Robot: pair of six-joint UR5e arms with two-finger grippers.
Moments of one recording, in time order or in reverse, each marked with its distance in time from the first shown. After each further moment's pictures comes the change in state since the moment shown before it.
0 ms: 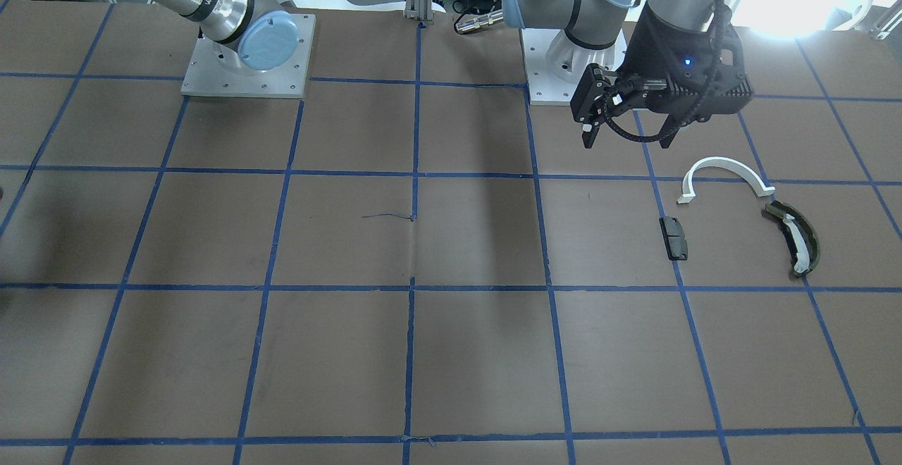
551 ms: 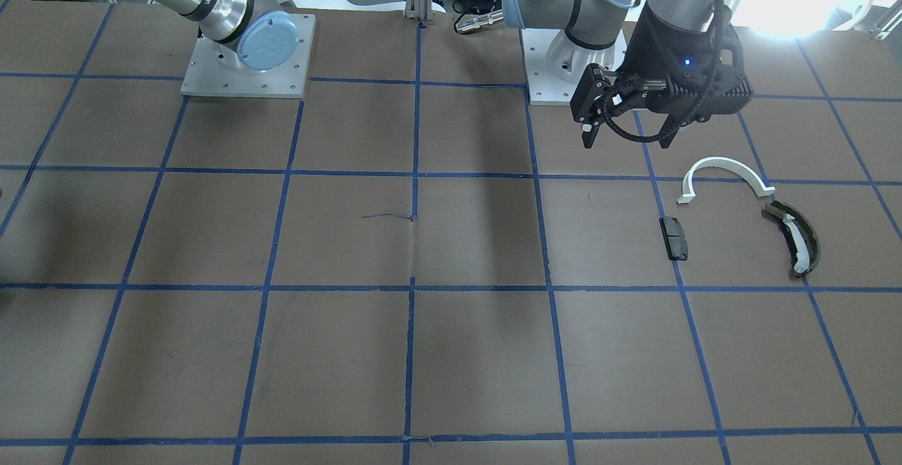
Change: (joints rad) left arm 0.000 0.000 0.000 -0.001 0.000 0.000; right arm -0.004 -0.009 -0.001 0.004 0.003 0.018
